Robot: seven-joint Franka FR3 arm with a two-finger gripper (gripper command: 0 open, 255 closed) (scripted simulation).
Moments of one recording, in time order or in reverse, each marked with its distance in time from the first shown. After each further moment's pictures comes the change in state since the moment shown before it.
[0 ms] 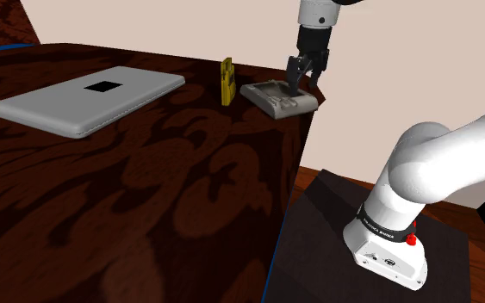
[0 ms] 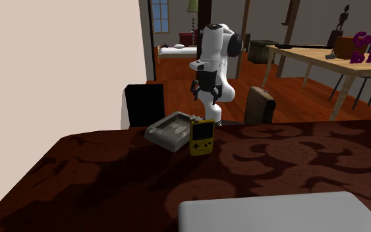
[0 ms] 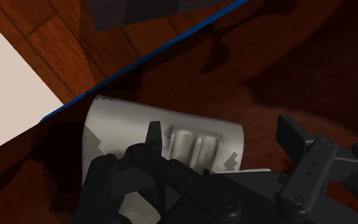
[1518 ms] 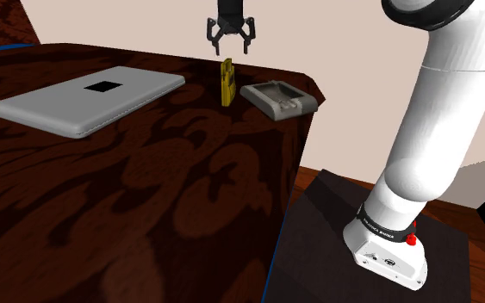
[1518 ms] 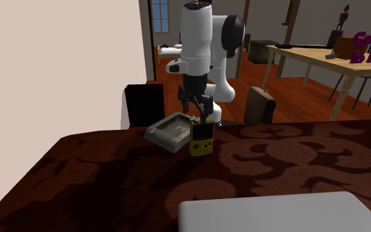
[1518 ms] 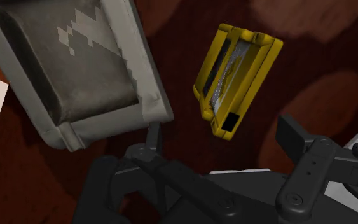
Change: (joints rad) arm -0.072 0.940 0.065 1.054 0.048 -0.178 0.474
